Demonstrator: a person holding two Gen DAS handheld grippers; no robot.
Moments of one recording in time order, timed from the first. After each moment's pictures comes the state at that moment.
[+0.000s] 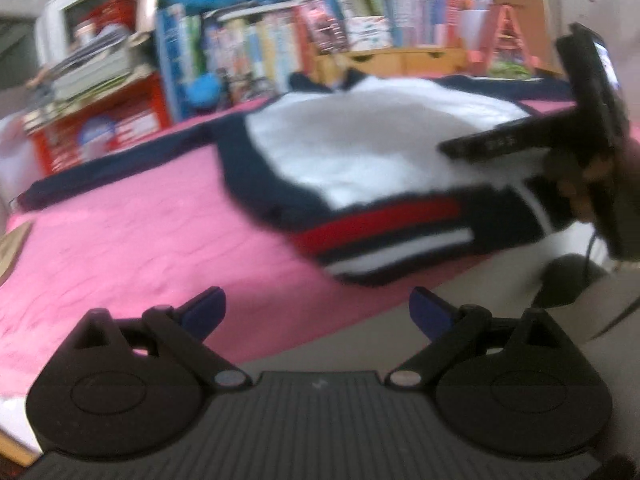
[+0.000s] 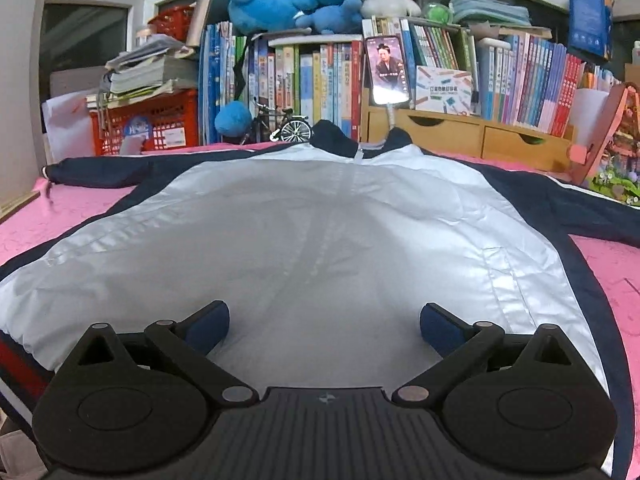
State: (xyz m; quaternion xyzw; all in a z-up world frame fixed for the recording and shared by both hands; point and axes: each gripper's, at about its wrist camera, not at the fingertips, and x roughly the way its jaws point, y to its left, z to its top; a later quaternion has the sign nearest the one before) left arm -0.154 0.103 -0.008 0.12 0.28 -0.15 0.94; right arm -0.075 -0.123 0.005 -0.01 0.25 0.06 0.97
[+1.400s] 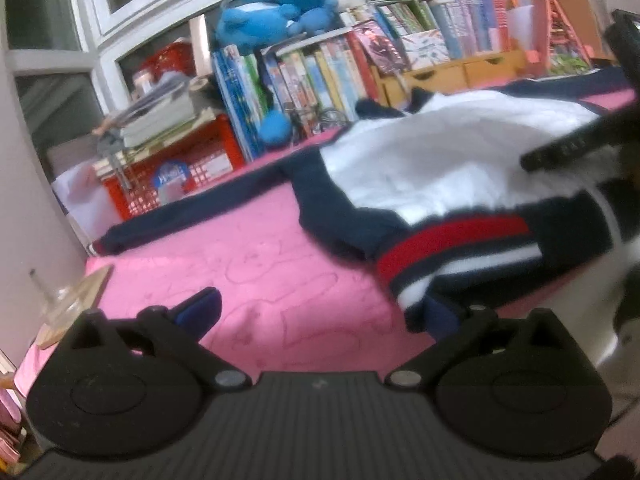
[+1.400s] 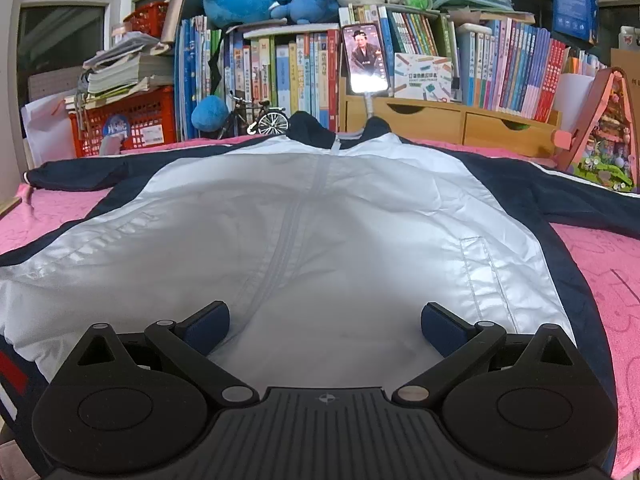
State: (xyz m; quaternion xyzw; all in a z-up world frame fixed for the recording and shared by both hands) left arm -0.149 0.102 -0.009 0.19 0.23 -0.02 0.96; right arm -0.065 -0.134 0.011 0.00 0.27 0.04 0.96
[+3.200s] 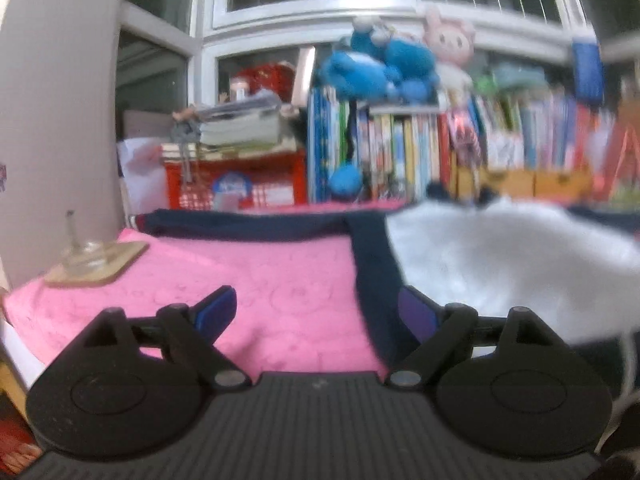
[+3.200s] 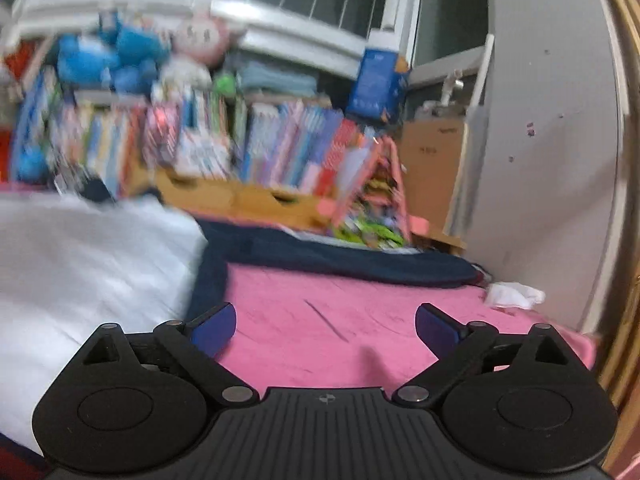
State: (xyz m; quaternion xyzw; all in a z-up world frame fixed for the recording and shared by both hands) left arm -0.158 0.137 -0.006 0.02 0.13 0.04 0.99; right arm -0.147 -0.260 -0.012 -0.05 0.10 -0.20 0.97
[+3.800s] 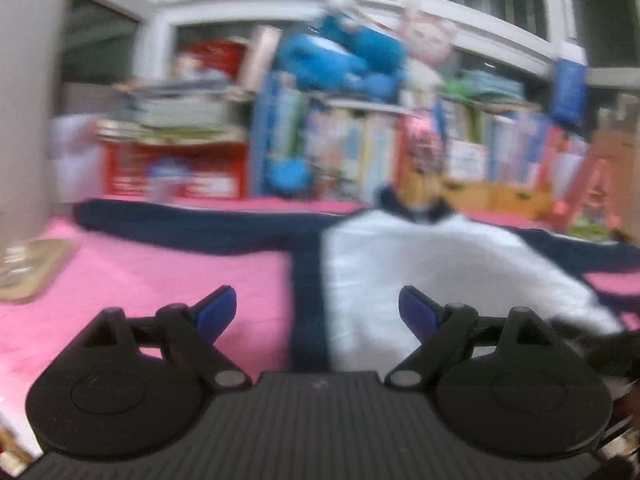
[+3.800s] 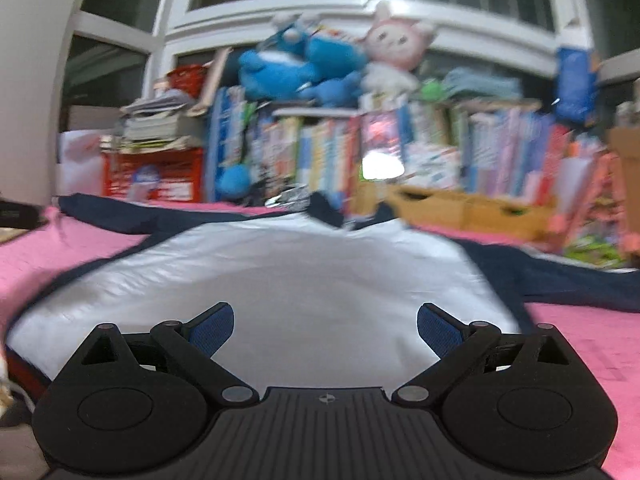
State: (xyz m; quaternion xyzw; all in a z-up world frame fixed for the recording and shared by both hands) left arm -0.079 0.111 0.042 -0.03 0.20 -0.06 0.98; right arm -0.102 -0.140 0.036 -0.03 0.17 0.08 0.98
